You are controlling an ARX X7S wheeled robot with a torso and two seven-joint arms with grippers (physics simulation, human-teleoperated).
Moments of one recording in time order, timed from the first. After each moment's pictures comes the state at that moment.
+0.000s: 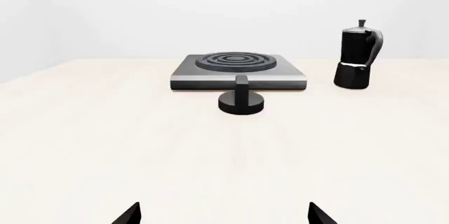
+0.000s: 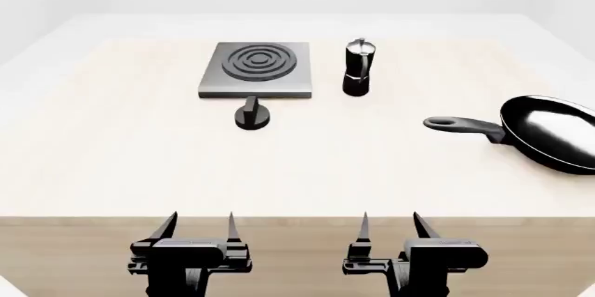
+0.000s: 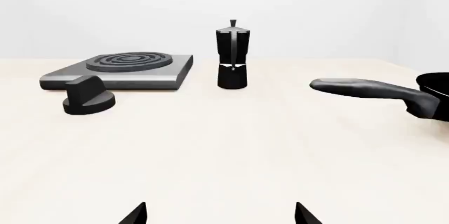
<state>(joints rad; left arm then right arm) 0.00 0.00 0.00 0.00 0.00 0.00 0.00 0.00 0.00 0.00 0.00 0.00 0.00 0.00</state>
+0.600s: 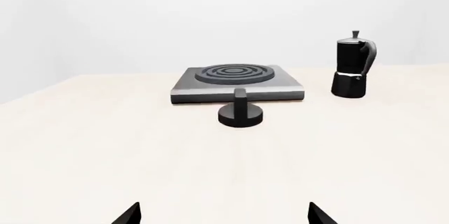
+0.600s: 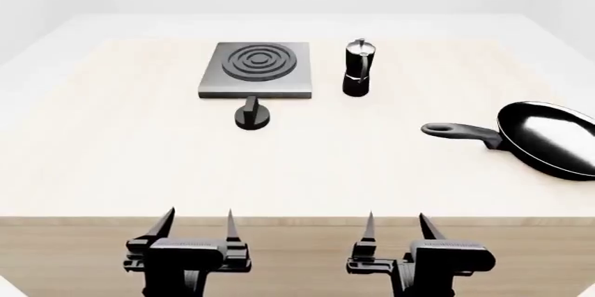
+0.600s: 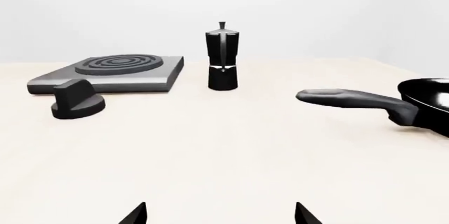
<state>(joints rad) 0.02 -0.07 0.07 0.06 -0.03 0.00 -0.07 -0.01 0.05 -0.05 -0.03 0.06 0.02 0.09</state>
